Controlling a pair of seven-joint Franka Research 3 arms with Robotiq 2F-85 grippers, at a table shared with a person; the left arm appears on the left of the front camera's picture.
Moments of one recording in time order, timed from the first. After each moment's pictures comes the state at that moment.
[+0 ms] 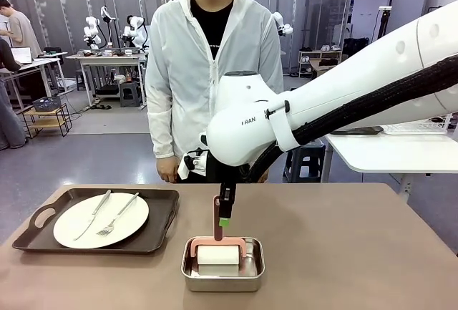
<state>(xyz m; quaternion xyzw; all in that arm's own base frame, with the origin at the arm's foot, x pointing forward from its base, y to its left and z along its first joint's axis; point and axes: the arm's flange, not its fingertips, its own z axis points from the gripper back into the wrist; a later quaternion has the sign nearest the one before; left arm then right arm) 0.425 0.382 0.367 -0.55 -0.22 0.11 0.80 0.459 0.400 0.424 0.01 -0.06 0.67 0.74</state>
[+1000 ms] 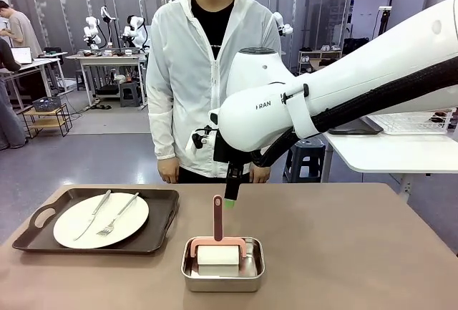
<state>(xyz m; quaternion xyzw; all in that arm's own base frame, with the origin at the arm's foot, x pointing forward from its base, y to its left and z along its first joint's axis) 0.425 0.382 0.367 -0.55 -0.22 0.11 0.80 0.461 0.382 0.463 -0.01 -0.11 0.66 0.74</state>
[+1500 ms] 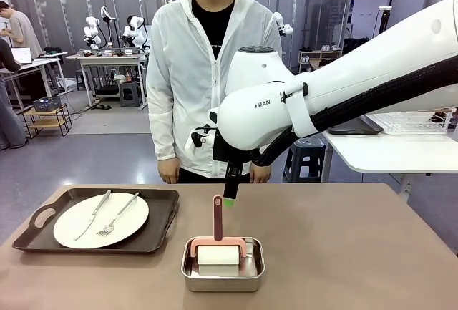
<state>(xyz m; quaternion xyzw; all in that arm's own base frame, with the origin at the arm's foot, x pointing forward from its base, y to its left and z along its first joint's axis) 0.425 0.382 0.367 -0.55 -0.22 0.11 0.80 0.461 0.384 0.466 -0.01 -0.12 0.66 0.74</state>
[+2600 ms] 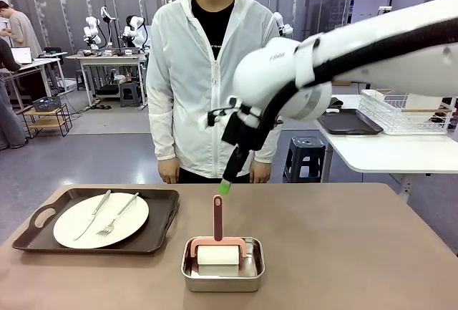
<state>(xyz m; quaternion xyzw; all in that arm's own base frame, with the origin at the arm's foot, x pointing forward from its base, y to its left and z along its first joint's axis) 0.425 0.382 0.367 -0.55 -0.22 0.11 0.80 0.503 0.337 0.487 0.23 -0.10 0.57 0.79</state>
